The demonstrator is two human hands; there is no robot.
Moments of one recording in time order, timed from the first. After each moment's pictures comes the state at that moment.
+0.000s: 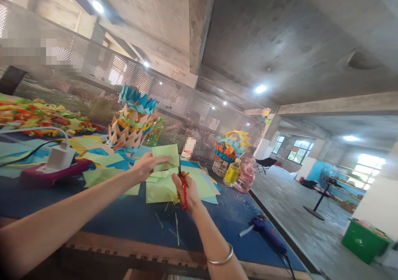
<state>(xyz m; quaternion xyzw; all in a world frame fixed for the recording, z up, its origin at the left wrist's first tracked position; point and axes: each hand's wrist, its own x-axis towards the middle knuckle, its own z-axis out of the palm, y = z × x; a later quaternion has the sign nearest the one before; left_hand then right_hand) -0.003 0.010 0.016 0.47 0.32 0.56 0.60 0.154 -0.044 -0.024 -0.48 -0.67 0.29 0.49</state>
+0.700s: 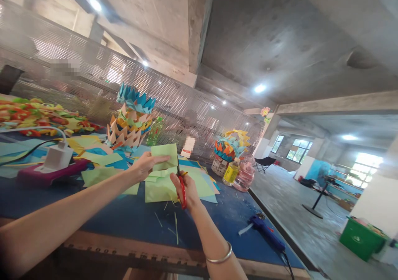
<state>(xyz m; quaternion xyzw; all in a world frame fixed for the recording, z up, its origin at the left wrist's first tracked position) -0.002 0.005 0.021 0.45 0.33 0.57 0.60 0.156 -0.042 -0.023 -0.48 -0.68 0.28 0.48</state>
